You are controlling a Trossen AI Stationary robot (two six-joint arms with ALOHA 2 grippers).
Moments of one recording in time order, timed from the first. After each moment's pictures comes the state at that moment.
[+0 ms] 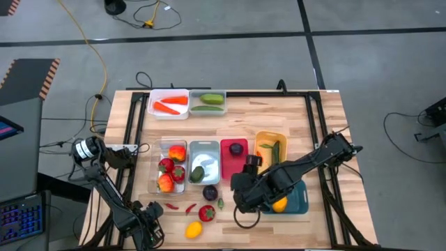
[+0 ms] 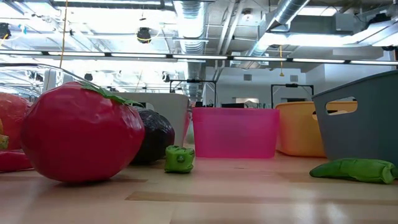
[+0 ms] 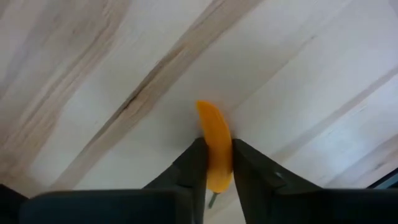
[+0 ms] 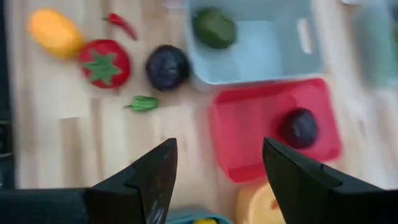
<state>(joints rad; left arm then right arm) -1.04 1.75 1.01 -0.73 0.03 -1.84 0.50 1.94 2.03 -1.34 0.45 0.52</state>
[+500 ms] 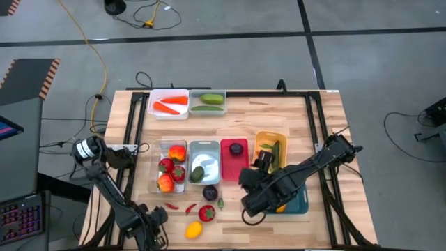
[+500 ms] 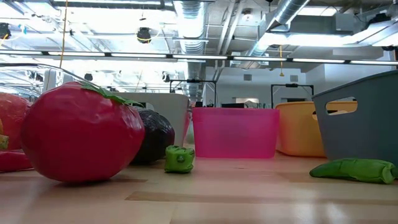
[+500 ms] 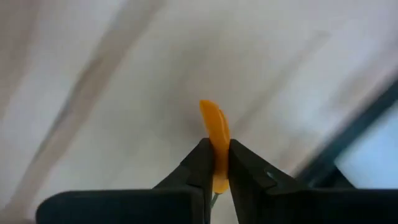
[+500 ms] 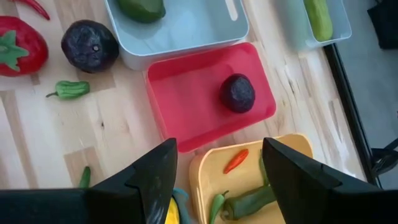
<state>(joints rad) -1.01 1.75 1.04 -0.66 0.05 -1.69 0.54 1.94 2.03 -1.57 0.62 0.73</state>
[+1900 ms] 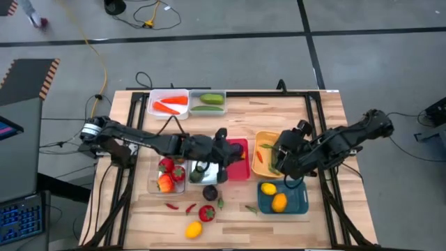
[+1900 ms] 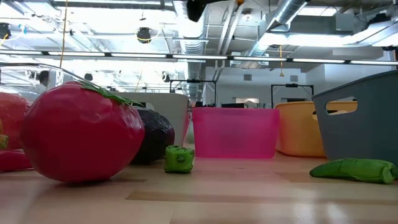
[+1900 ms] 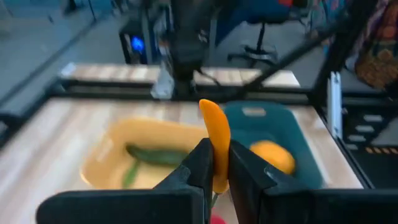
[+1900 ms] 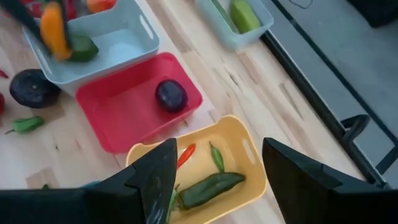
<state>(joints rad) -0.15 1.62 1.27 0.03 -0.15 -0.10 0.48 1.38 1.60 -1.48 0.71 0.85</state>
